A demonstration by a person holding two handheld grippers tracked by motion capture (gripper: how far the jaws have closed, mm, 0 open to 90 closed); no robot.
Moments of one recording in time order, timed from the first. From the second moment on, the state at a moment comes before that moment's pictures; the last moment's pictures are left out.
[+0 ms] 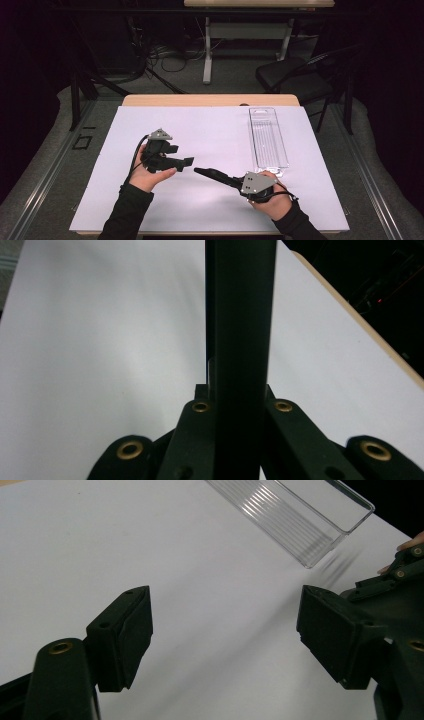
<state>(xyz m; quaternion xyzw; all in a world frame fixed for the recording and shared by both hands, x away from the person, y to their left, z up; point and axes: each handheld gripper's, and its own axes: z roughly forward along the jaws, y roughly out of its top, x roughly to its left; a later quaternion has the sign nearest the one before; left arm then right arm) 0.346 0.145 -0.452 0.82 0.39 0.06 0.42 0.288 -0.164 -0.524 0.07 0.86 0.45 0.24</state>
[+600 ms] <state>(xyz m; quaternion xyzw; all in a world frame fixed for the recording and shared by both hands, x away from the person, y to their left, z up) 0.339 0.138 -0.451 0.83 0.35 0.04 0.43 0.300 -0.173 -0.527 0.16 0.83 0.52 0.09</state>
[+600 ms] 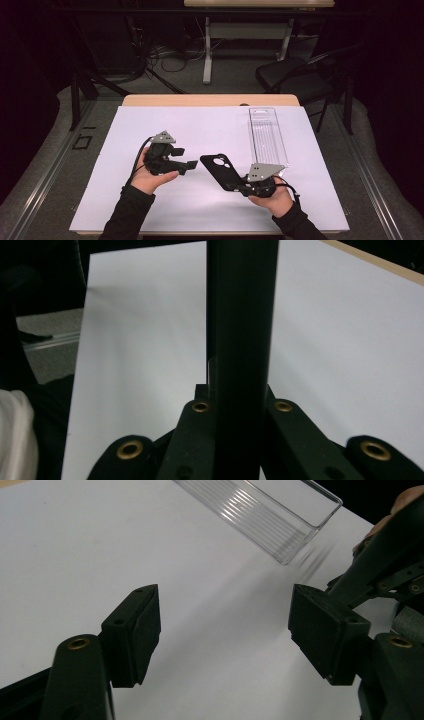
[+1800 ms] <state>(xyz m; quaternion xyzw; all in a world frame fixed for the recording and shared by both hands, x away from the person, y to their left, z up) 0.327 0.122 -0.444 0.85 0.22 -0.02 0.48 0.305 -0.179 -0.534 0.15 0.82 0.54 0.08</state>
